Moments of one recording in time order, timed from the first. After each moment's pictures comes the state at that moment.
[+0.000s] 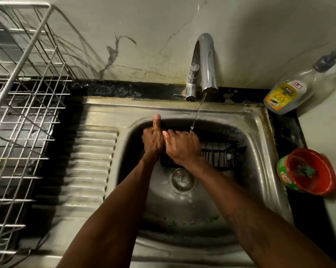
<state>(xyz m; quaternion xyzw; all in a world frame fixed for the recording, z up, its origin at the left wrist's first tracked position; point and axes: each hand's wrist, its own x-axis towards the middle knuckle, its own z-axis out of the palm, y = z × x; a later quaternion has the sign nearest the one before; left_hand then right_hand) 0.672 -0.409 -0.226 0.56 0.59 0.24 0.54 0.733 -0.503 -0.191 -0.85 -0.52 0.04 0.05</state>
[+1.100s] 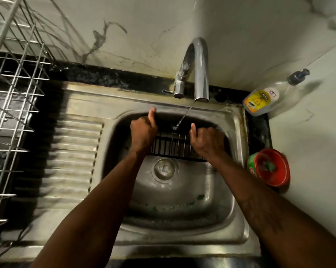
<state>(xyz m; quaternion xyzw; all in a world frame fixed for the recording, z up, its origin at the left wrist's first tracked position) 0.673 -0.412 -0.203 0.76 0.50 0.18 0.37 0.816 -0.574 -0.166 -0.91 -0.41 -0.02 0.03</state>
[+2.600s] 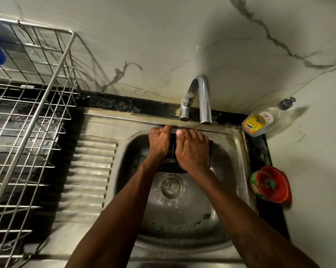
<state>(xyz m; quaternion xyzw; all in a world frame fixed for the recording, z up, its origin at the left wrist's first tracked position) 0.692 -0.418 -0.145 0.54 0.45 0.27 0.66 0.746 -0.520 -0.102 -0.90 -0.42 -0.01 0.07</state>
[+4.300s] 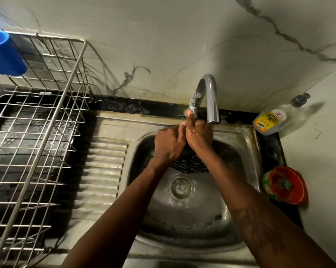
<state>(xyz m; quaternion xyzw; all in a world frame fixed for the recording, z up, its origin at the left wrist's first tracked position) 0.677 -0.418 -0.120 0.83 0.37 0.23 0.36 0.782 -0.466 -0.113 -0.93 -0.19 0.15 0.26</state>
